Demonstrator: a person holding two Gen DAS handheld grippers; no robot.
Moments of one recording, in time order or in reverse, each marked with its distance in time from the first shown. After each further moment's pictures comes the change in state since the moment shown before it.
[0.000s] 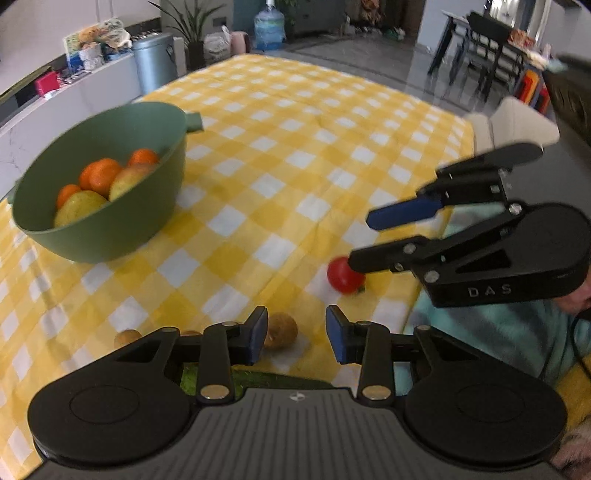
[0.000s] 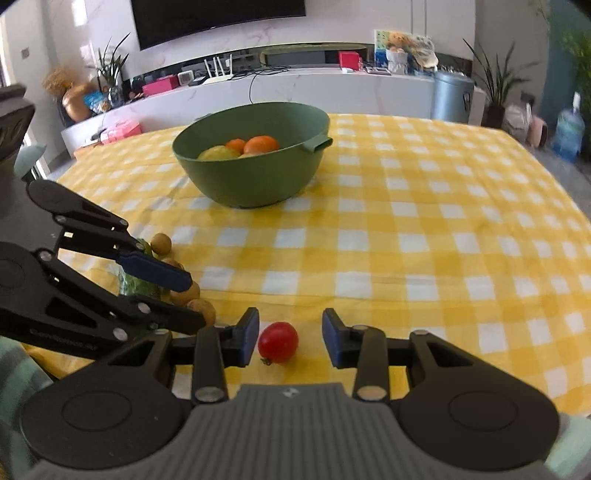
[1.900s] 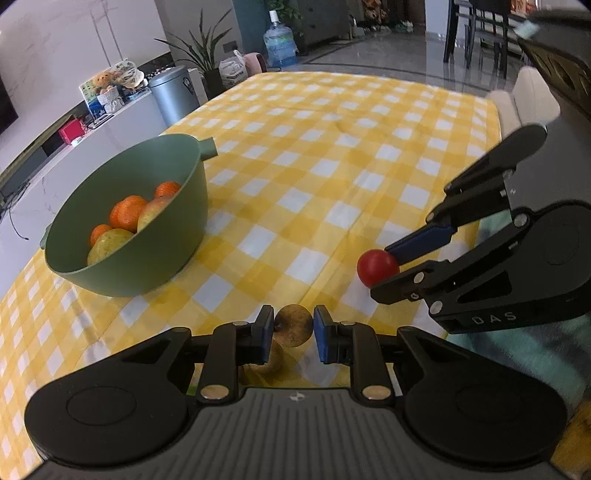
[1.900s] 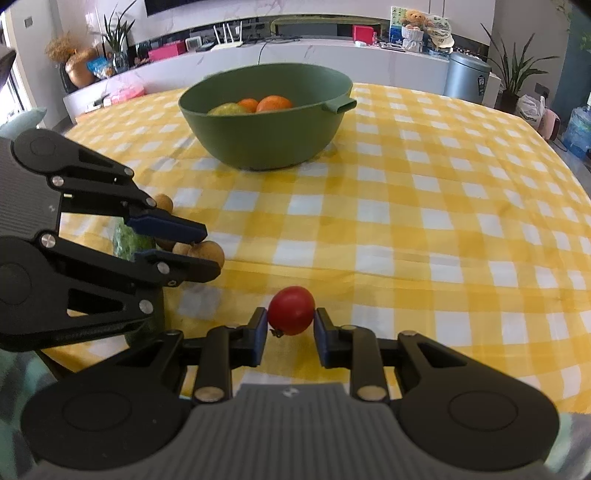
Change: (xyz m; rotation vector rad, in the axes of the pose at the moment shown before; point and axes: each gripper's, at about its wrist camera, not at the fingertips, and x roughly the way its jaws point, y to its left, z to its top) left arm 0.003 -0.014 0.001 0.107 -0.065 0.190; right arm 0.019 0.009 -0.001 -0.028 0.096 0.010
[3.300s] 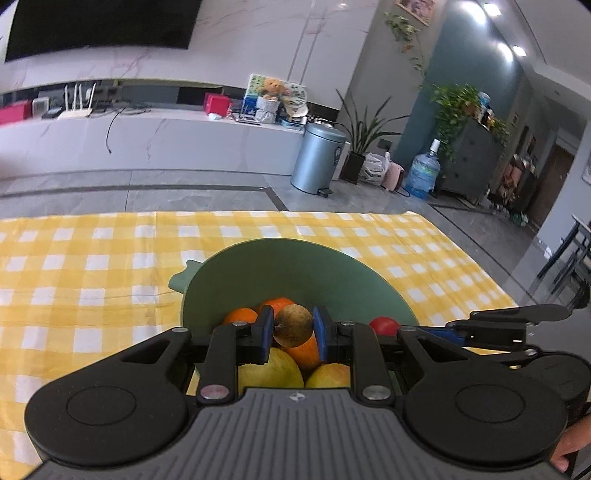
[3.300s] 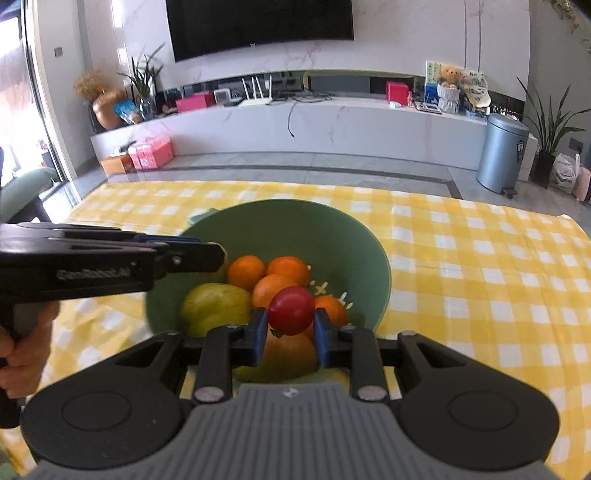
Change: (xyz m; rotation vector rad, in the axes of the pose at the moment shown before) left arm 0.015 0.185 0.032 -0.698 -0.290 0.092; right arm 0.076 -0.008 0.176 -0.068 -0.155 0.089
